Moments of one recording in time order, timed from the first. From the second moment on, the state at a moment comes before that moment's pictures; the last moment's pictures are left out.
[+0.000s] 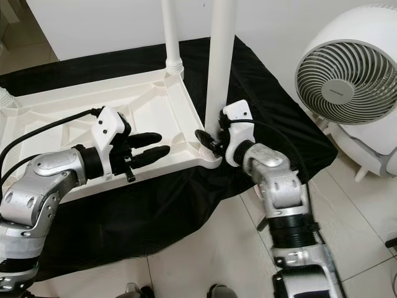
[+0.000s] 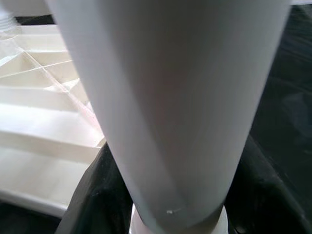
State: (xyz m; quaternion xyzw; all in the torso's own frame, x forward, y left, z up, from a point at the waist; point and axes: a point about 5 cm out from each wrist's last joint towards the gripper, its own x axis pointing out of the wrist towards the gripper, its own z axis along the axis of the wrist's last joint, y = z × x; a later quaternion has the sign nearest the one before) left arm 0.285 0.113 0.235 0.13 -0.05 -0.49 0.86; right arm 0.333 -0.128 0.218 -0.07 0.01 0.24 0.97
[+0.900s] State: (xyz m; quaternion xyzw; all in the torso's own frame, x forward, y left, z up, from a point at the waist) left arm 0.284 0.112 0.234 0.12 -0.05 -0.49 0.86; right arm 0.314 -0.106 0.213 -0.01 -0.02 -0.05 1.00
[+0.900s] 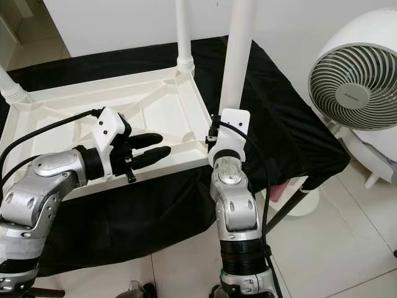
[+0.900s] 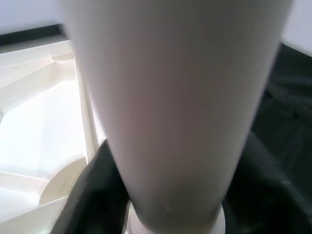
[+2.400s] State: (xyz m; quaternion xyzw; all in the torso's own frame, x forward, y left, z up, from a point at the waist) left arm 0.284 0.112 0.235 0.12 -0.05 -0.49 0.86; right arm 0.344 -0.147 0.234 -0.10 0.01 0.35 0.93
